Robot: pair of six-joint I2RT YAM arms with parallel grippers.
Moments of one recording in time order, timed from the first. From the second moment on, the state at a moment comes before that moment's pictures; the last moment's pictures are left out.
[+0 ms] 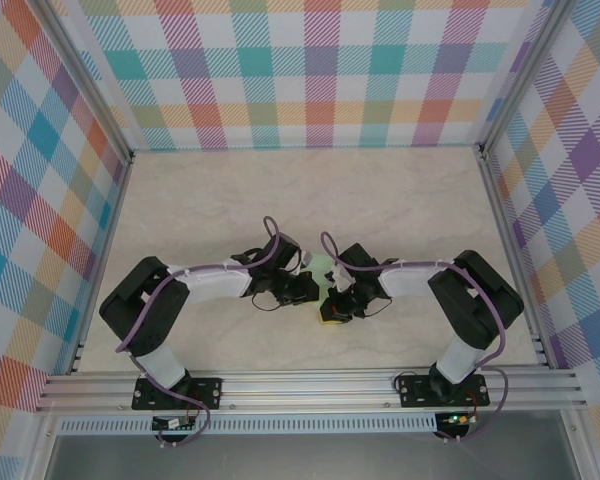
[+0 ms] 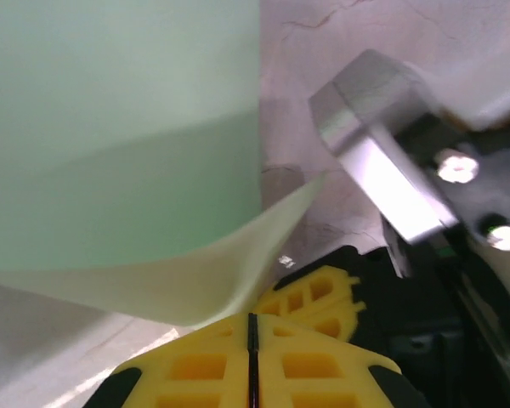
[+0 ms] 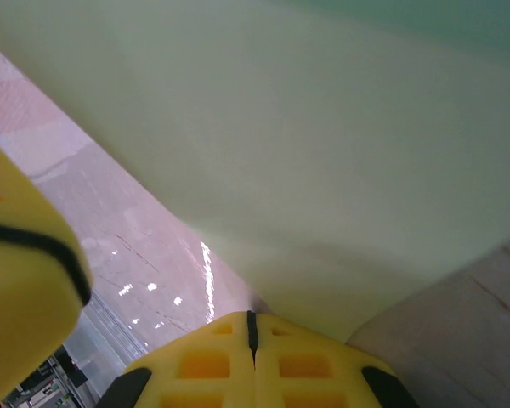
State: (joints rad) left arm -0.75 1.71 0.87 -0.14 0.51 -0.82; right arm 0.68 1.69 0.72 -0.29 -0.68 0.61
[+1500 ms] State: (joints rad) left arm -0.75 1.79 0.89 -0.13 0.43 -0.75; right arm 0.70 1.63 0.72 -0.33 -0.53 0.68
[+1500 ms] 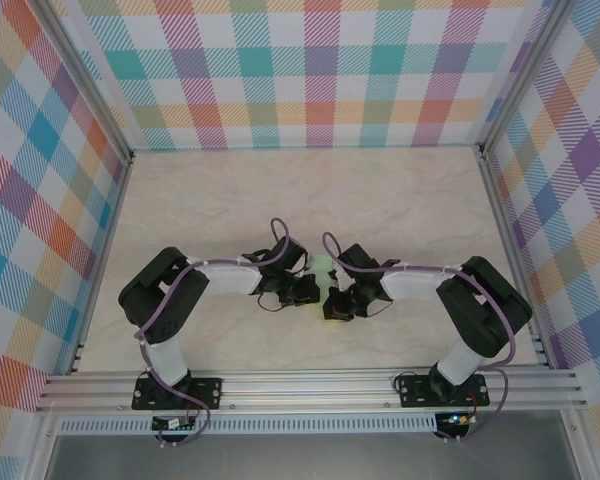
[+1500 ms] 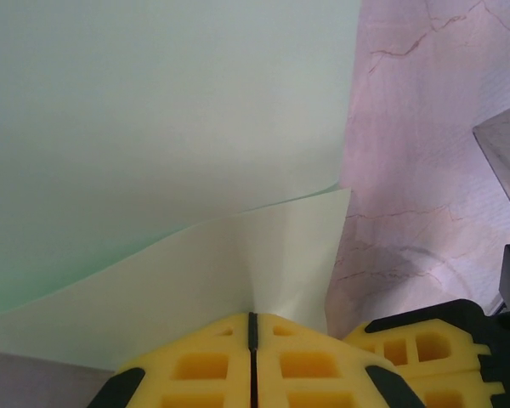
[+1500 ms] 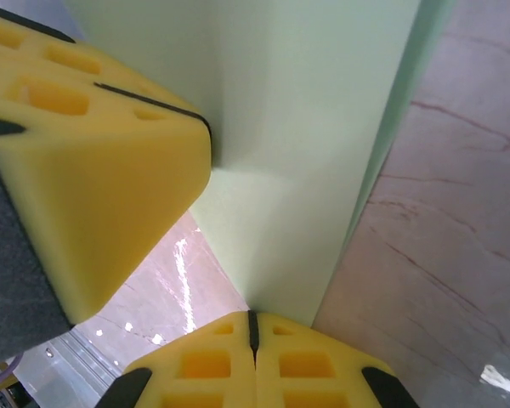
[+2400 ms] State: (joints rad) left arm -0.55 1.51 0.78 -0.12 0.42 -0.60; right arm 0.70 1.62 0.70 -0.31 -0.53 0.67
